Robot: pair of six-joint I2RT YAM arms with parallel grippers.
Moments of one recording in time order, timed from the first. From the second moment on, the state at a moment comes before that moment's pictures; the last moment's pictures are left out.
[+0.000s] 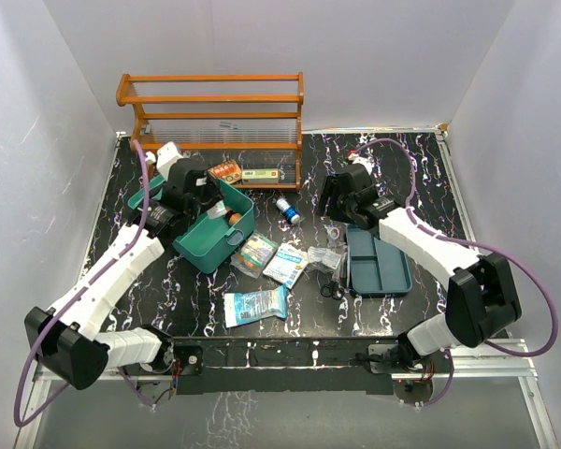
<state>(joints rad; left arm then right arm) -0.52 1.23 1.20 -0.60 -0.45 -0.81 0.48 1.44 1.05 -0.36 0.13 0.60</state>
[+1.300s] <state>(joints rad) -0.40 1.59 1.09 -0.58 -0.35 -1.40 0.48 1.56 1.25 -0.58 0.24 0.47</state>
